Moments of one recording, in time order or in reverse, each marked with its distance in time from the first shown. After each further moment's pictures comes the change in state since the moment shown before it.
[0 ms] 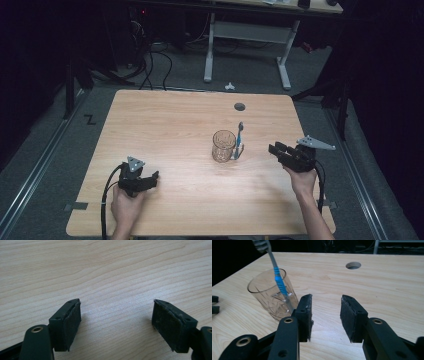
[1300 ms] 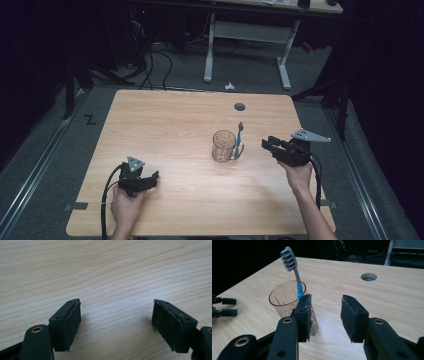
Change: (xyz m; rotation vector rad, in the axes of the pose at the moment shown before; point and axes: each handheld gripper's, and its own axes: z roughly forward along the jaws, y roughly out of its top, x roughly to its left) left arm 0.000 0.000 0.000 0.000 0.000 0.000; right arm 0.019 0.025 0.004 -0.013 0.074 -0.041
